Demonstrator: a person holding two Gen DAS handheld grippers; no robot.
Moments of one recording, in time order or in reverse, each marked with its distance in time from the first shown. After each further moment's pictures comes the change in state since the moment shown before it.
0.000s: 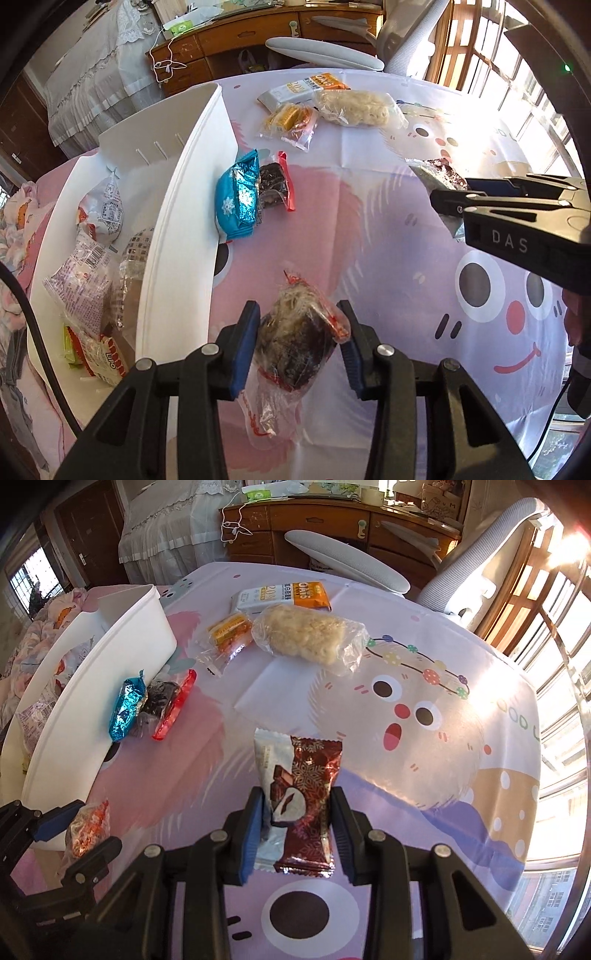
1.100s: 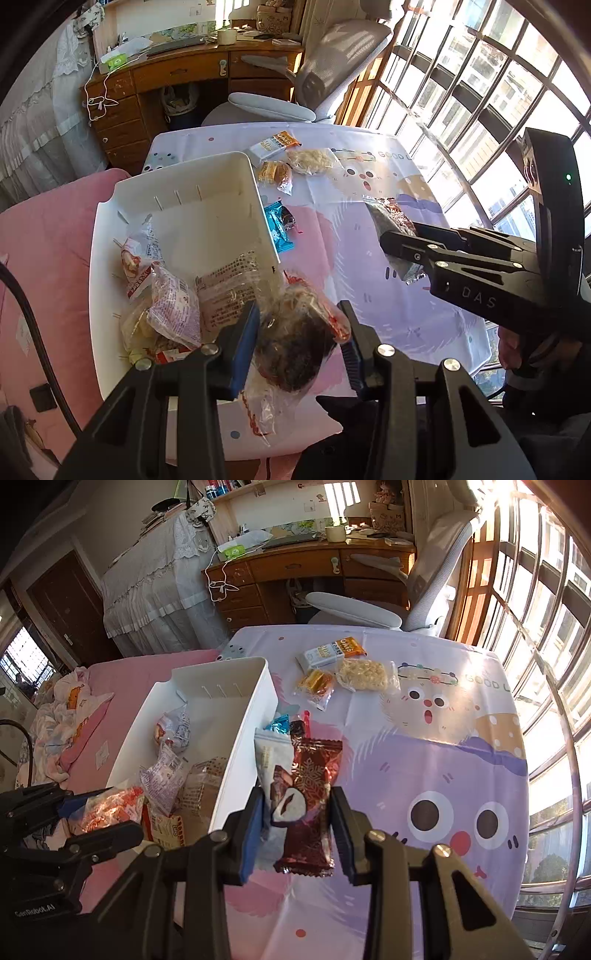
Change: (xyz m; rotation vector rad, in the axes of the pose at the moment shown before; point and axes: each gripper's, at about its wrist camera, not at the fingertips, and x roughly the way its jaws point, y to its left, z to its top) left arm -0.130 0.164 0.000 0.202 -0.065 -0.392; right arm -0.141 0.138 -0.014 0.270 -0.153 0.045
